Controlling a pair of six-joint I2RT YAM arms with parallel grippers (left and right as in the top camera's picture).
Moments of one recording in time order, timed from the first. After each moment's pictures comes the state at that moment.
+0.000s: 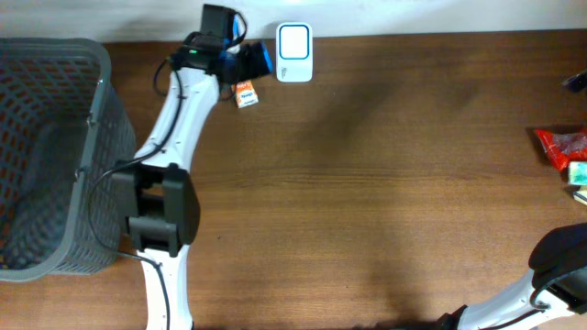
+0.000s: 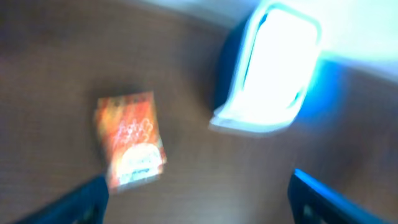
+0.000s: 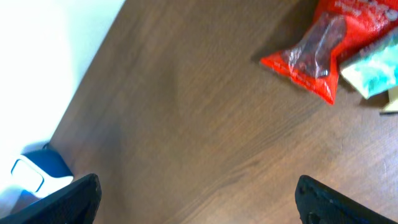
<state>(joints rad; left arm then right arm) -0.22 2.27 2.09 -0.67 0.09 -0.46 -0.67 1.94 2.14 -1.31 -0.34 0.32</state>
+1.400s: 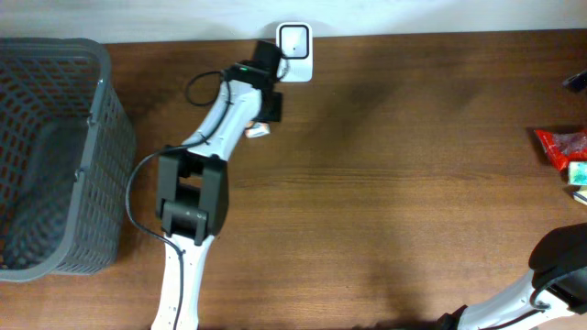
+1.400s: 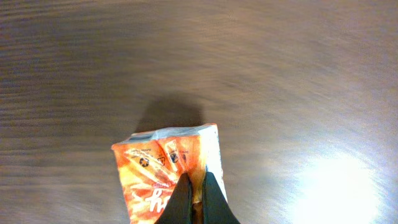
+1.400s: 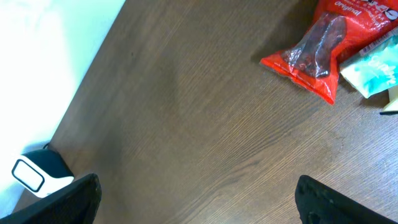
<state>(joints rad) -0.35 2.43 2.11 -0.92 -0.14 -0.20 -0.67 1.94 2.14 -1.31 -0.34 0.32</state>
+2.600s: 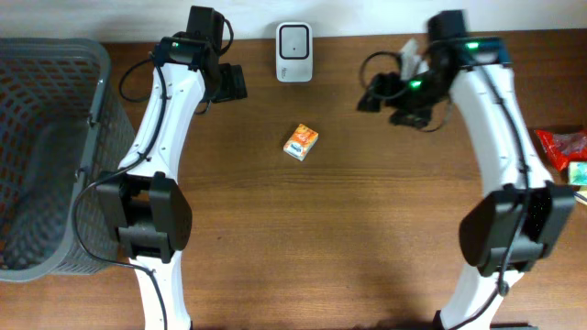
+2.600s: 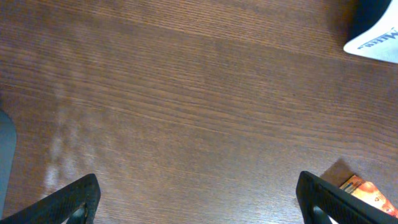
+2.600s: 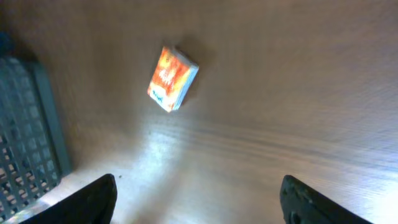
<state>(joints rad) -0.18 2.20 2.13 -1.12 -0.14 -0.34 0.08 2.02 1.93 -1.24 -0.49 0.27</state>
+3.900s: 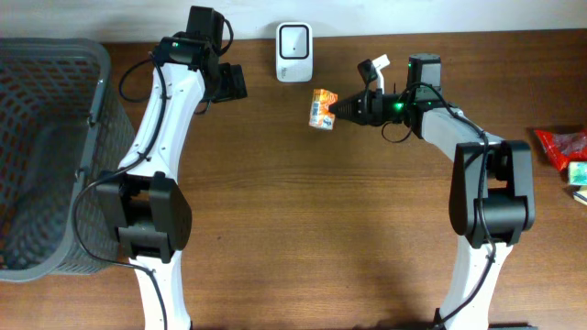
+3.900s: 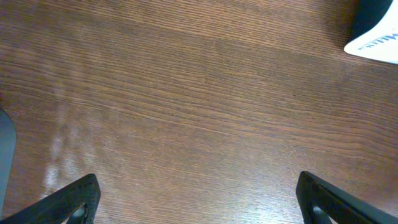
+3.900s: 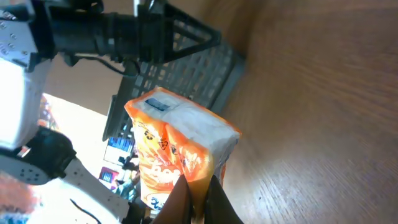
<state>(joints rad) -0.18 2.20 2.13 -1.12 -0.14 -0.34 0.02 2.21 1.46 0.03 -1.50 0.40</state>
